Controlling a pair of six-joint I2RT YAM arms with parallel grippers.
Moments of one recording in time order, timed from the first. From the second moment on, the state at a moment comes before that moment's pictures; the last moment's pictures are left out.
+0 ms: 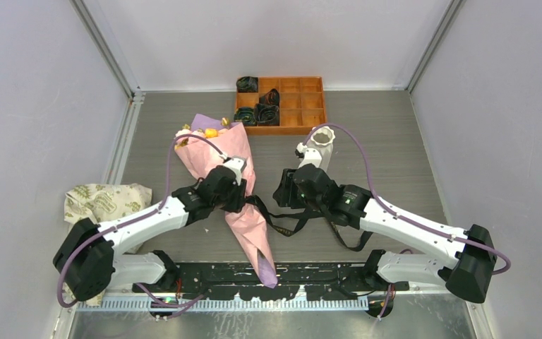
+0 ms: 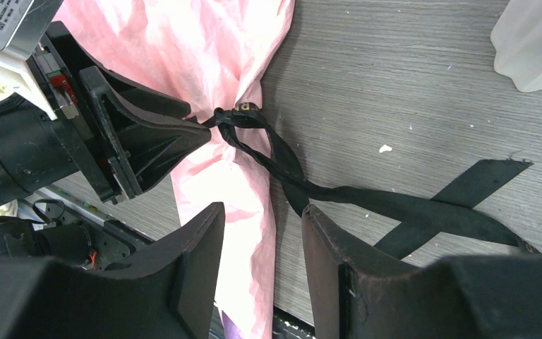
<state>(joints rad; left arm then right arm) -0.77 1.21 0.68 -0.26 -0.14 -0.37 0.97 1.11 0.88 -0.42 0.24 0.77</state>
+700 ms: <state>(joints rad) -0.80 1.26 0.77 -0.40 -0.30 -0.42 0.97 1.22 0.89 -0.39 0.23 0.78</state>
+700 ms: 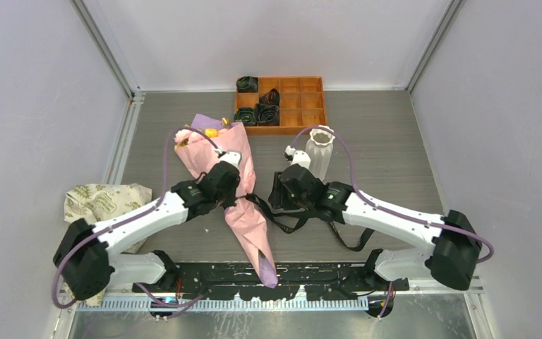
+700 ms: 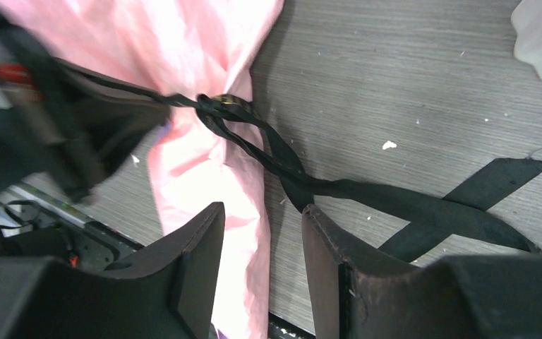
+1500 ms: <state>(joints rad) -0.81 1.13 0.78 -0.51 -0.24 -0.43 1.02 1.44 1.03 -0.39 0.30 0.76</state>
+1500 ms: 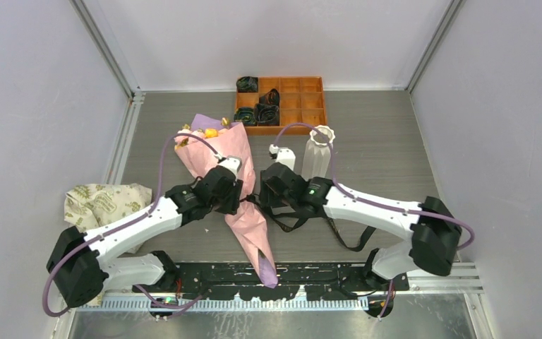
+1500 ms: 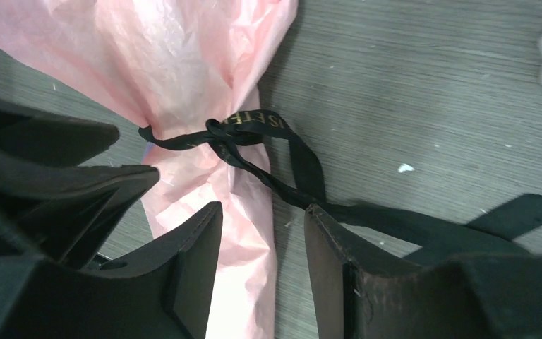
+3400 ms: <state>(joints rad) -0.81 1.04 1.21 -0.71 -0.55 -0.37 1.05 1.78 1.21 -0.37 0.33 0.74</state>
